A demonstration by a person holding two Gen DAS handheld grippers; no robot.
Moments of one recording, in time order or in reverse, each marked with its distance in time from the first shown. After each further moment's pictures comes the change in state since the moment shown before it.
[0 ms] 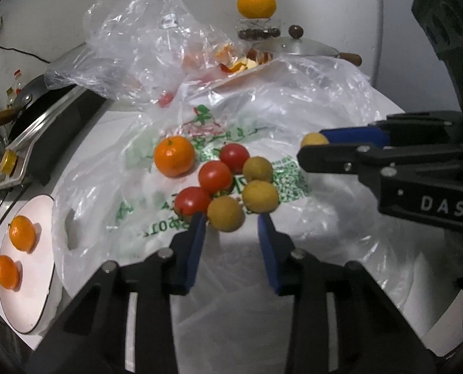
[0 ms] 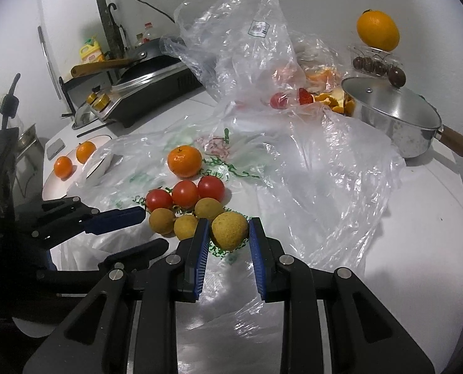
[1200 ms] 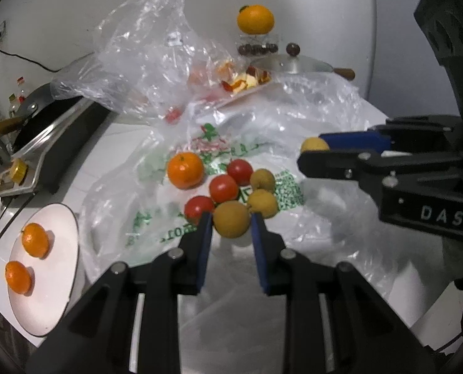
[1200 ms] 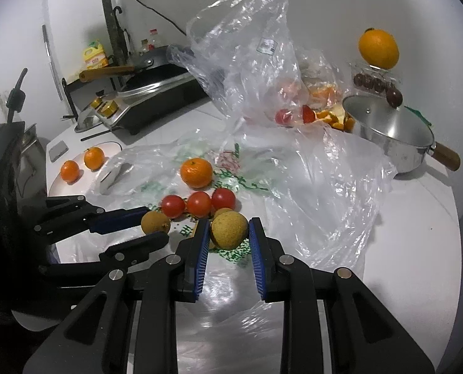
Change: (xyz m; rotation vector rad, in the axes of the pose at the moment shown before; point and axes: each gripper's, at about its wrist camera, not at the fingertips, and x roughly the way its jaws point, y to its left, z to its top) left arm -0.029 0.011 0.003 -0.001 -0.056 -0.019; right arm -0.020 0.020 0.006 -0.032 -0.039 -0.024
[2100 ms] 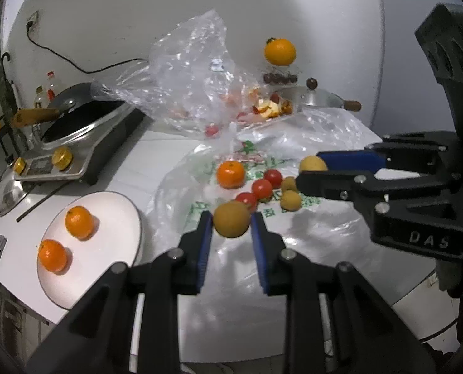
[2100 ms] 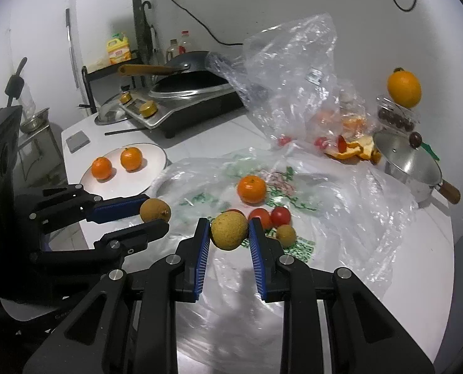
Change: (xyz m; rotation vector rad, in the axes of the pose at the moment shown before) left arm -0.069 0.047 -0.022 -0.082 -0.098 0.020; right arm -0.020 0.078 0.014 -0.108 -0.025 0.003
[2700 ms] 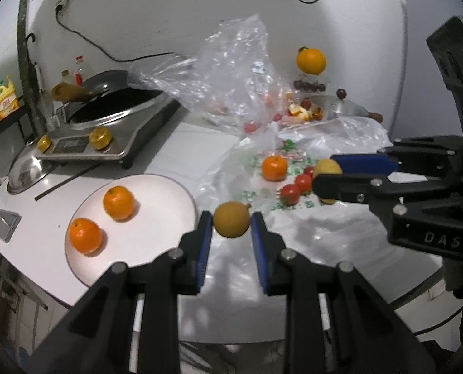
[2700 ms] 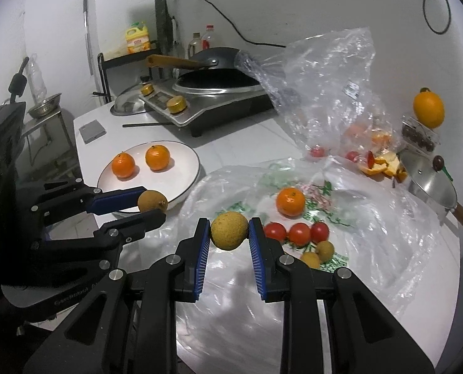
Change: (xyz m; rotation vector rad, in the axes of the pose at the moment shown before) left arm -0.020 0.056 -0.020 -0.086 -0.016 0.053; right arm 0.017 0.047 0.016 -0.074 0.018 0.030
